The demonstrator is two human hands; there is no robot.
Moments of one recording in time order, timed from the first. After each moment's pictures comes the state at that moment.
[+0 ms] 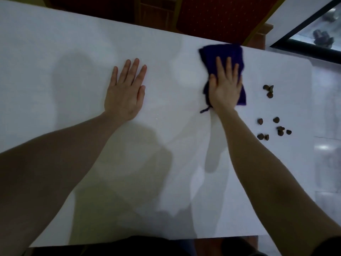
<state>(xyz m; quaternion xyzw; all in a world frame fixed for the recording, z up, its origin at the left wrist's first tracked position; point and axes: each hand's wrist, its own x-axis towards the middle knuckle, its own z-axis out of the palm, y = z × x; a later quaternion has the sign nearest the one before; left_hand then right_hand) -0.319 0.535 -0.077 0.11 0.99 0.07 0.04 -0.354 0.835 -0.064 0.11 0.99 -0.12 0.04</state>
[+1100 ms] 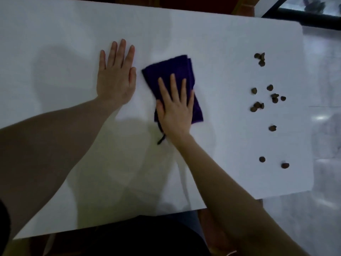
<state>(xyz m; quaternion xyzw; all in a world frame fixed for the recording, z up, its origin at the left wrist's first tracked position) -0.317 0.537 -0.078 0.11 0.99 0.06 0.04 -0.212 0.710 -0.067 0.04 0.99 -0.11 0.04</state>
